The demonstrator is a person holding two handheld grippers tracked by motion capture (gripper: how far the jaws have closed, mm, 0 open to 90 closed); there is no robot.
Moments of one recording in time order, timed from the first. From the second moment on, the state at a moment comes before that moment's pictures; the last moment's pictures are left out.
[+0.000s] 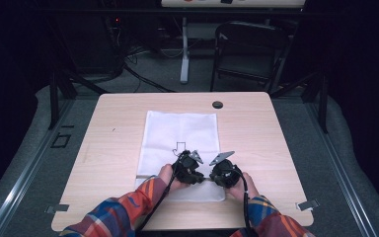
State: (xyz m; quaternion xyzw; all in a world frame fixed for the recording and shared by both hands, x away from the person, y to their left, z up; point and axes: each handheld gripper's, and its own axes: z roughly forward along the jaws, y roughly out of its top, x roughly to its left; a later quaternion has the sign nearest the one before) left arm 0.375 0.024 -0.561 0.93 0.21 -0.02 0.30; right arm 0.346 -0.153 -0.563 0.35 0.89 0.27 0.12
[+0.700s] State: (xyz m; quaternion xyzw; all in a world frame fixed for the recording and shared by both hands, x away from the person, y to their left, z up) left arm 0.376 0.047 -0.557 0.93 0.22 -0.03 0.29; right arm 0.347 -0.153 -0.562 0.35 0.89 0.26 0.11
